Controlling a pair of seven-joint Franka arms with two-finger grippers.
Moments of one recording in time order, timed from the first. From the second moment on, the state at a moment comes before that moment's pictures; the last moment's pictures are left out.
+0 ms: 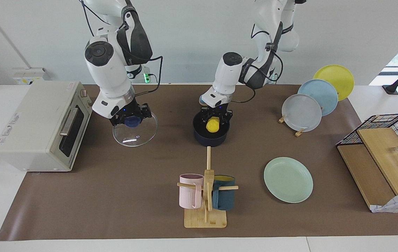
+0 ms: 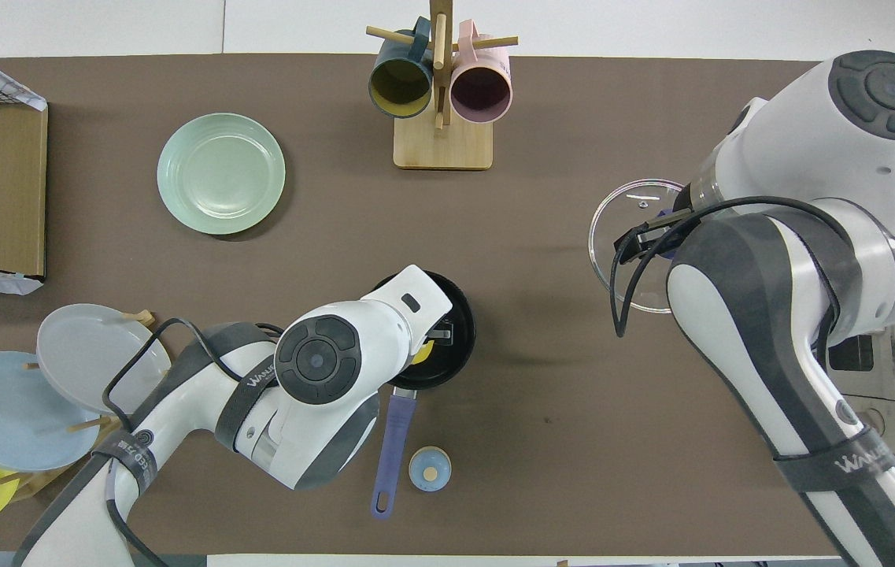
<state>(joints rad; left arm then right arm) -0.61 0.13 -0.11 -2.18 -0.04 2.54 -0.55 0.13 0.14 0.10 -1.71 0.02 1.78 -0.01</state>
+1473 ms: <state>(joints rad) -0.48 0.07 -0.09 -1.91 -0.01 2.11 -0.40 0.15 0.14 0.10 -1.71 0.02 1.80 0.02</state>
